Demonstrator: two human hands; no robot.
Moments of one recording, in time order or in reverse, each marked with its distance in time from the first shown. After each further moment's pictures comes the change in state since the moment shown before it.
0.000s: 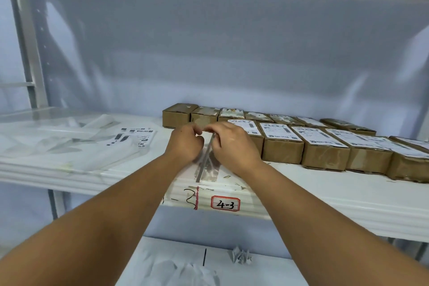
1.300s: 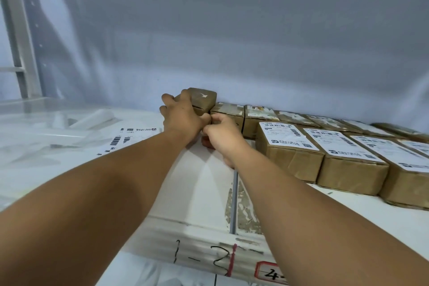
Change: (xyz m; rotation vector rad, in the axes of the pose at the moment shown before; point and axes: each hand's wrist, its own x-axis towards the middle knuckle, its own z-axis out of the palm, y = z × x) left_hand 0.123 -0.065 0.013 0.106 0.203 -0.104; right_hand 0.116 0.006 0.109 0.856 -0.075 0.605
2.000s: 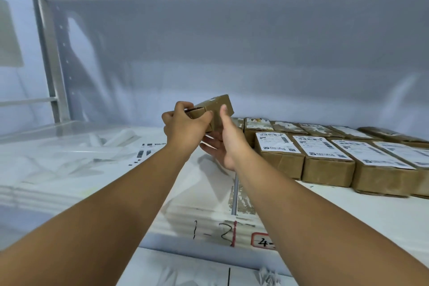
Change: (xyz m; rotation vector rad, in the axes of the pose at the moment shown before) left_hand -0.063 0.042 -0.081 -0.507 0.024 -0.131; right_hand -0.052 -0.043 -0.016 0.584 -0.116 0.146
